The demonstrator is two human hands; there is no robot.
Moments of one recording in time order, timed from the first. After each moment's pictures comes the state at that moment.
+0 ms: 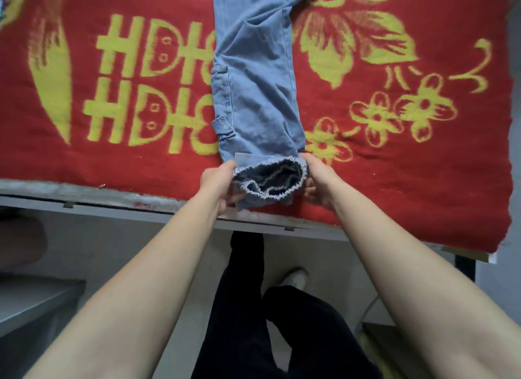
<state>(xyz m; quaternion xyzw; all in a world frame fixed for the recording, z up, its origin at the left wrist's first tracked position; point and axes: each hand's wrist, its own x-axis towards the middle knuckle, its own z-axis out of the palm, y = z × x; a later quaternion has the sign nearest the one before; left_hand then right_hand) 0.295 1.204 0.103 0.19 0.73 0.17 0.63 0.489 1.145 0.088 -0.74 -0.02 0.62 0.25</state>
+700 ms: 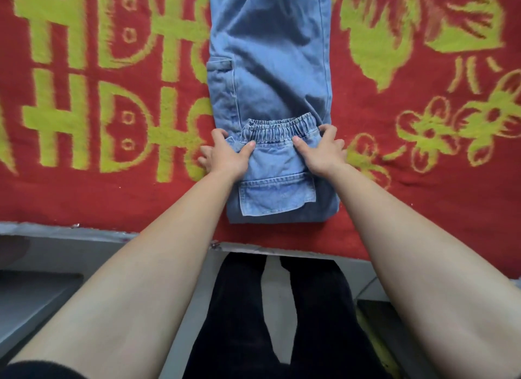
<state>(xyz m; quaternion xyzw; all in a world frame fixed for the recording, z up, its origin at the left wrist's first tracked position) 0.321 1.363 -0.031 0.48 0.76 -0.09 0.43 0.507 1.306 -0.028 -0.86 -0.23 0.45 0.00</state>
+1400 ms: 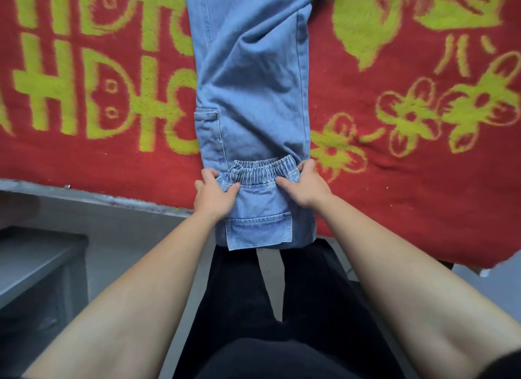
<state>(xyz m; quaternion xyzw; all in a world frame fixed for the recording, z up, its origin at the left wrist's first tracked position) 0.310 1.243 0.001 0.45 0.74 -0.19 0.45 0.520 1.205 -0.008 -0.76 -0.30 0.57 -0.10</state>
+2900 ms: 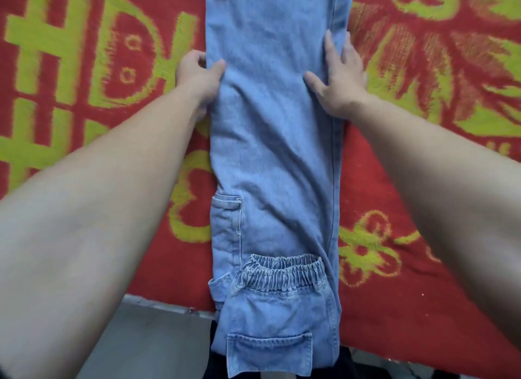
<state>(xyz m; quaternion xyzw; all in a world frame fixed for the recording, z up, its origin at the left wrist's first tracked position) 0.349 1.593 -0.092 0.44 0.72 0.23 0.49 0.595 1.532 -0.070 -0.78 -0.55 0.31 -0.01</state>
